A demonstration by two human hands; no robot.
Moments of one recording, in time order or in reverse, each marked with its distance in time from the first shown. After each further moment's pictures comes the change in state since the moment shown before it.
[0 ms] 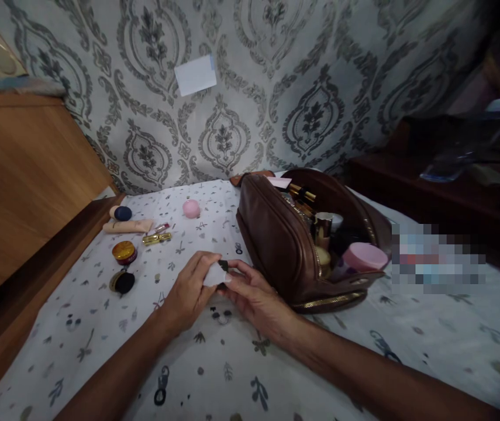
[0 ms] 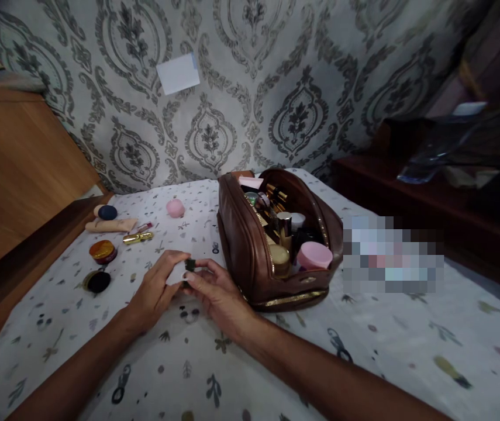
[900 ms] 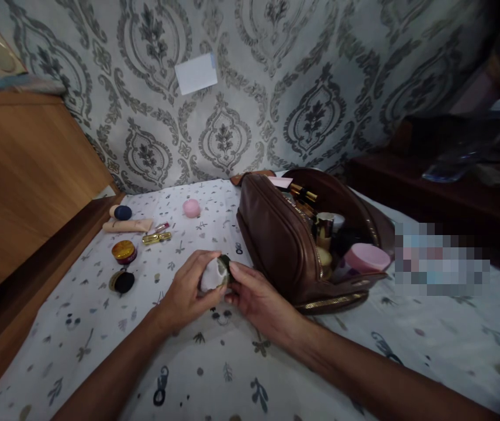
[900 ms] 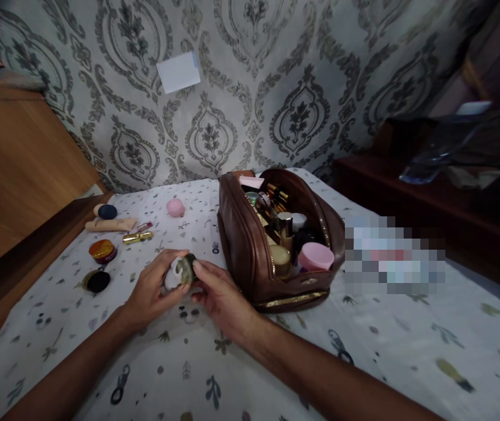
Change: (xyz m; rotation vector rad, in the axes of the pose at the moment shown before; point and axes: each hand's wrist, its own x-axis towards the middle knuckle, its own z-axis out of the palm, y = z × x) left_hand 0.001 -0.001 -0.002 -0.048 0.047 0.081; right_hand -0.001 -0.006 0.000 -0.026 -0.044 0.066
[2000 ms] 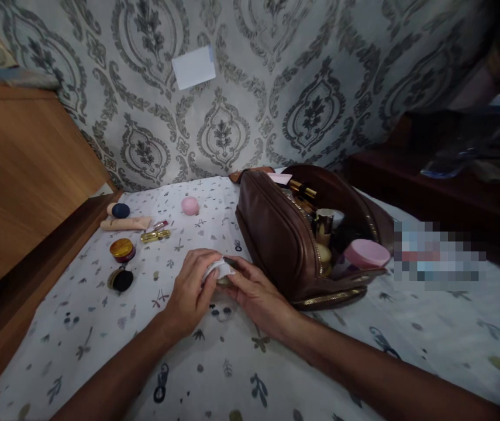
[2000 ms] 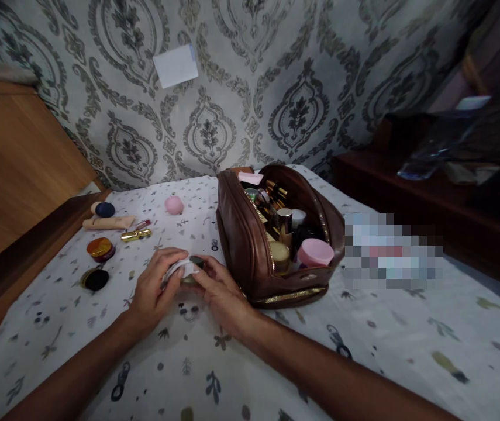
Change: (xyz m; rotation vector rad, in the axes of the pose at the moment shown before) left_hand -0.002 0.008 0.012 0.088 0.159 0.010; right_hand 0.006 0.013 -0.009 -0.051 -0.015 -0.177
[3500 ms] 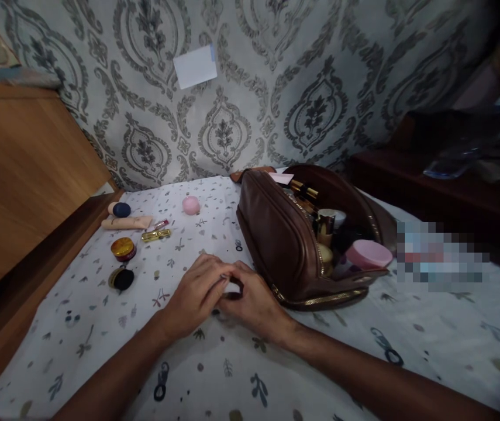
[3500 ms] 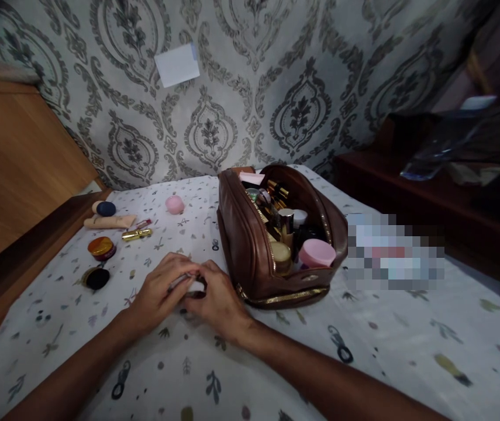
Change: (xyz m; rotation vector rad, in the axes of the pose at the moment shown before) left_hand 0.006 0.006 -0.006 -0.155 -0.248 -0.053; right_hand -0.001 -0.003 -0.001 -1.037 0.017 -0.223
